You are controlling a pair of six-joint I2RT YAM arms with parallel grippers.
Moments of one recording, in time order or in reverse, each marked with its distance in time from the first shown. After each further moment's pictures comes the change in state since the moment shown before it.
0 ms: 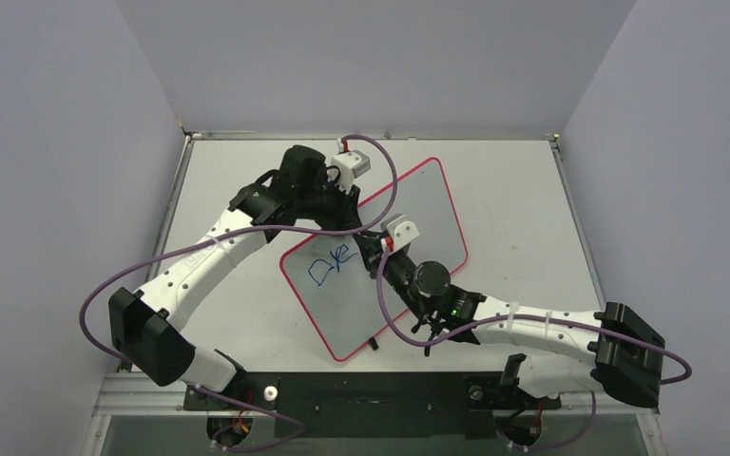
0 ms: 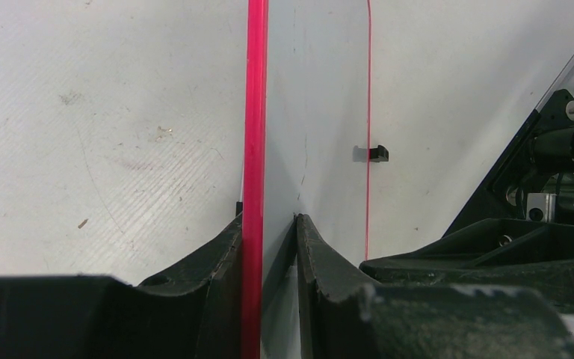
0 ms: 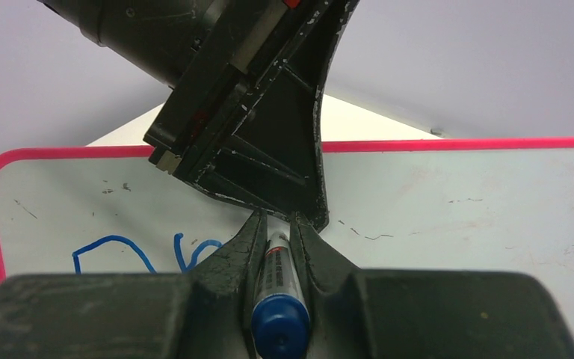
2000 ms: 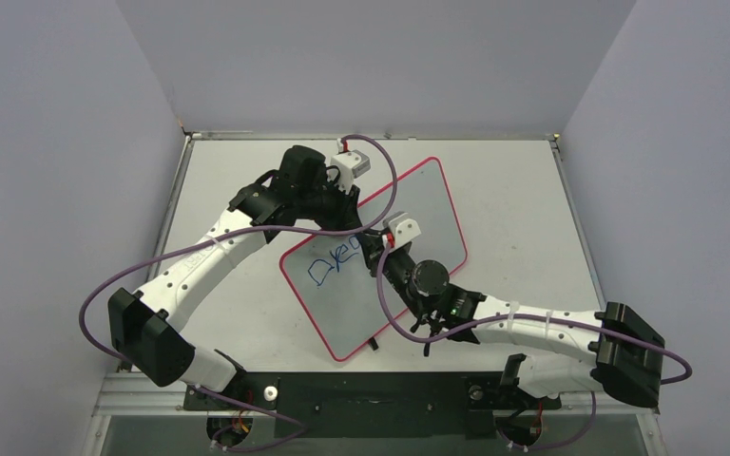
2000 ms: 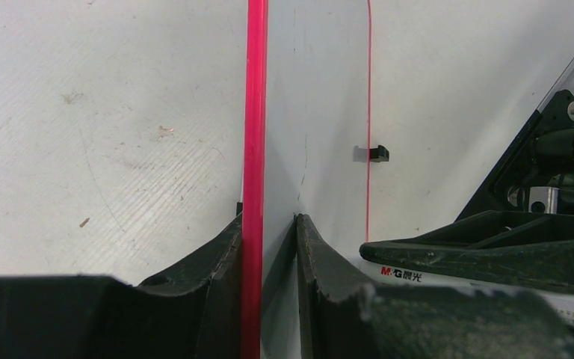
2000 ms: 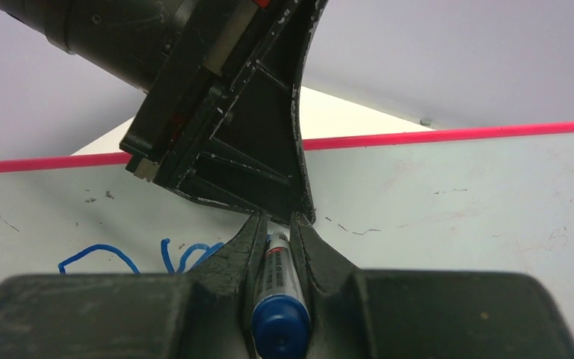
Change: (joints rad) left arm -0.001 -0.003 0.000 0.000 -0.005 0.000; right arm 0.001 0.004 0.020 -0.030 0.044 0.026
